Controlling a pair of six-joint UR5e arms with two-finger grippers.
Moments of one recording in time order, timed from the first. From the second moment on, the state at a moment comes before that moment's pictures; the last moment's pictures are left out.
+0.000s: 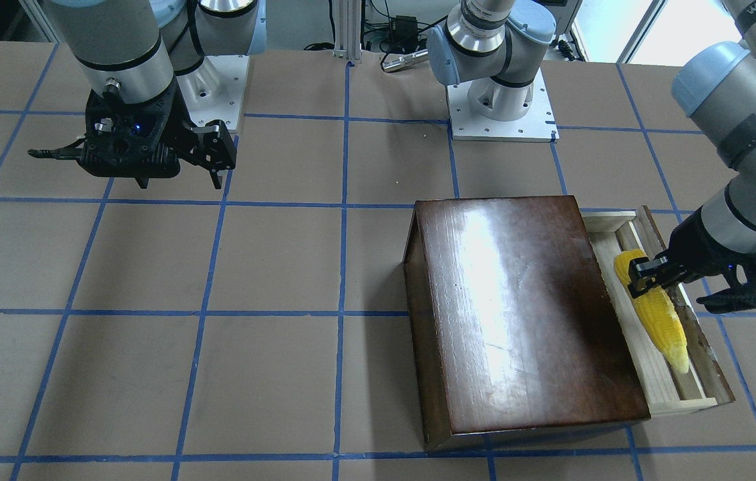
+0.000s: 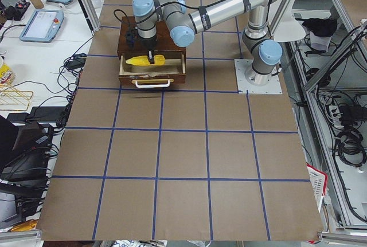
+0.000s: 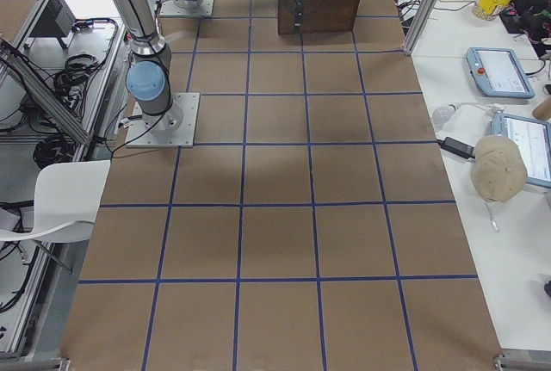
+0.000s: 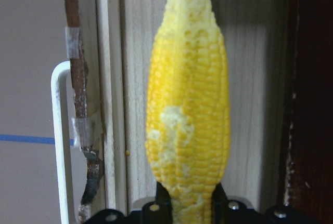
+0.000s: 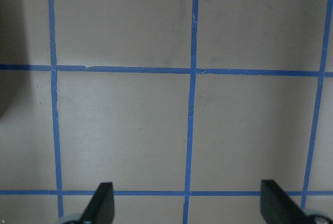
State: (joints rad) left arm -1.23 -1.82 -1.59 -1.31 1.56 0.19; right arm 1.66 -1.53 1.57 -1.60 -1.60 0.06
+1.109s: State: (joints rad) left arm -1.27 -1.72 -1.52 -1.46 1.57 0.26; right arm 1.66 -1.53 1.57 -1.60 -1.60 0.06
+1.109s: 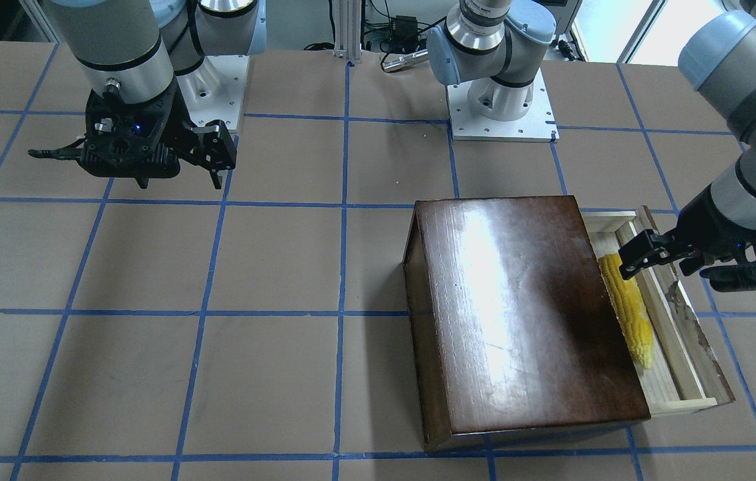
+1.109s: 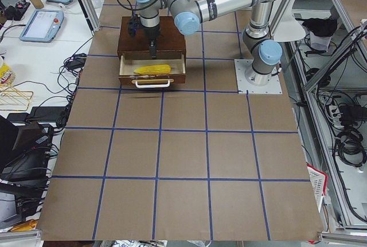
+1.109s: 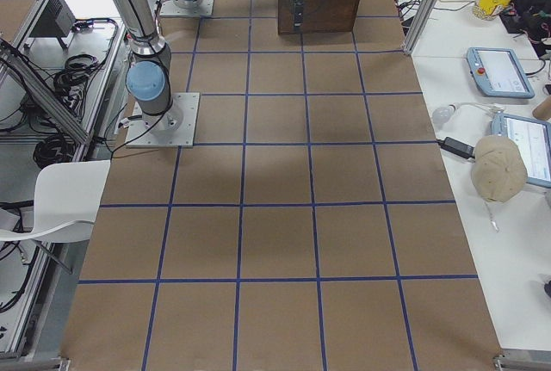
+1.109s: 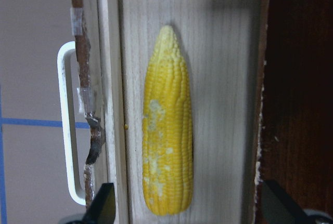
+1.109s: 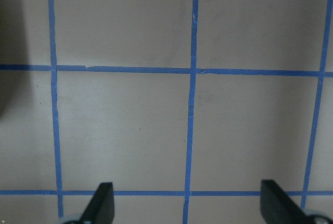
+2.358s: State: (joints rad) left arm -1.59 -1.62 -1.50 -1.55 1.58 0.07; right arm 1.66 -1.53 1.57 -1.60 -1.60 0.06
